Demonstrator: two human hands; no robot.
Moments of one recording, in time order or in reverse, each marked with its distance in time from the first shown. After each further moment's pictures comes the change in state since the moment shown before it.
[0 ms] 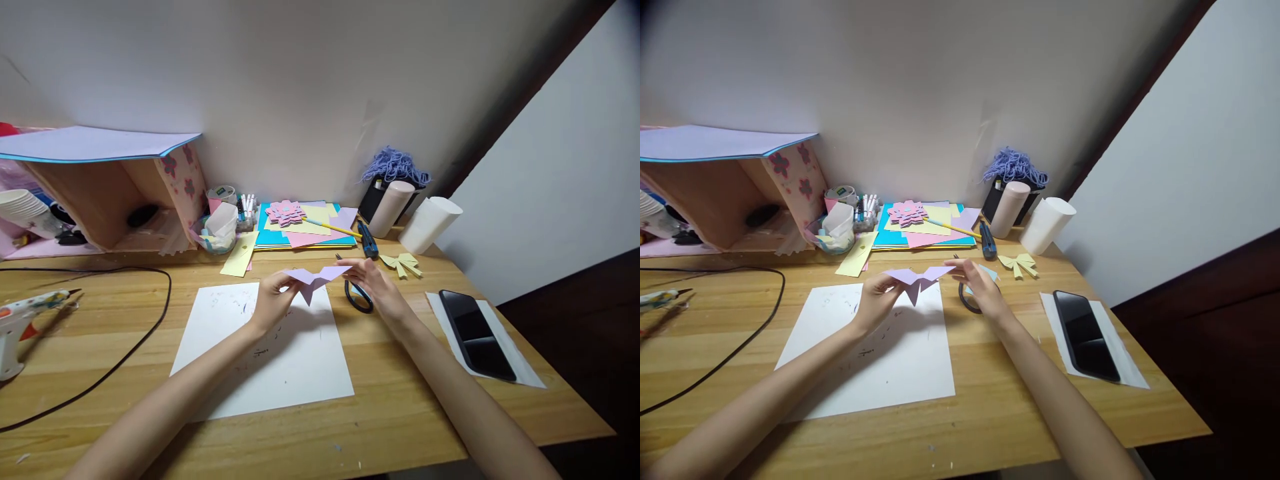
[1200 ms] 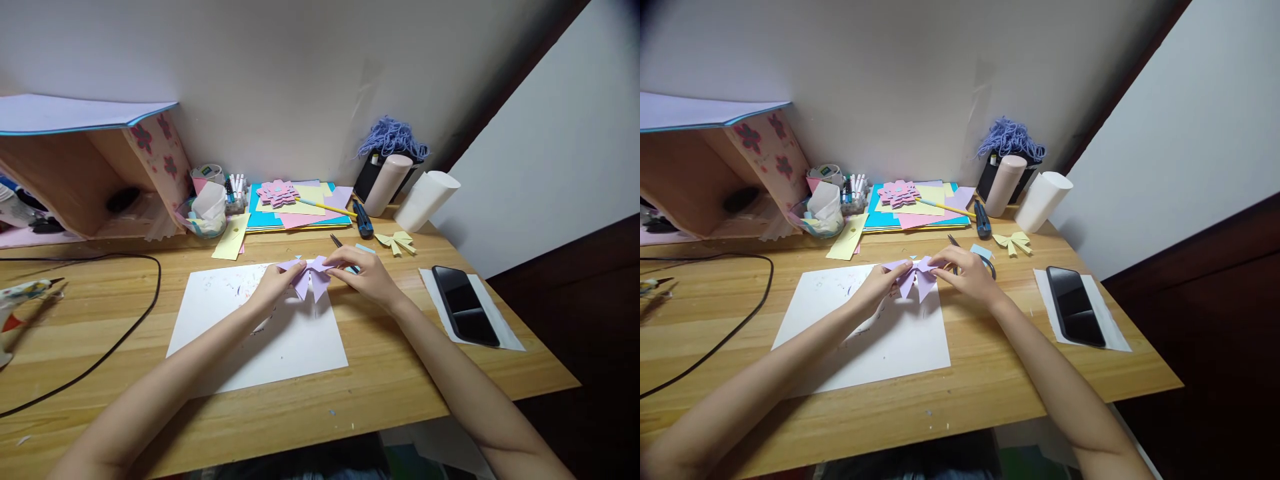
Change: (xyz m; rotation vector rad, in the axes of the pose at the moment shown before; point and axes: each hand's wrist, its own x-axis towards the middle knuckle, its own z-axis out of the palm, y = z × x) left_hand -0.001 0.005 0.014 -0.284 -0.138 -0.652; right_hand -0.006 0.001 0.001 -0.297 -0.150 -0.272
